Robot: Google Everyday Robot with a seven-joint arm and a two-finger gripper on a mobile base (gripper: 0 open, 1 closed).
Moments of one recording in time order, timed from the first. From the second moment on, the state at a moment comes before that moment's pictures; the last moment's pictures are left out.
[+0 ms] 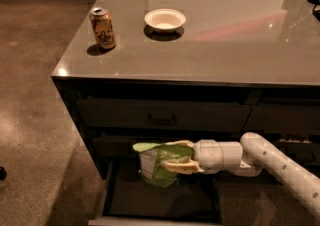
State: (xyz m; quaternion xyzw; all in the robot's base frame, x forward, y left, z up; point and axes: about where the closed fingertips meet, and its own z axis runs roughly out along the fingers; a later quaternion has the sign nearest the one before) arm 0.441 -0.035 0.667 -0.47 0.49 0.56 0.48
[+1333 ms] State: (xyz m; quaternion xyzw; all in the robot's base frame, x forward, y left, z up) arm 0.482 -0.040 0.419 -0.45 0.52 0.55 0.47
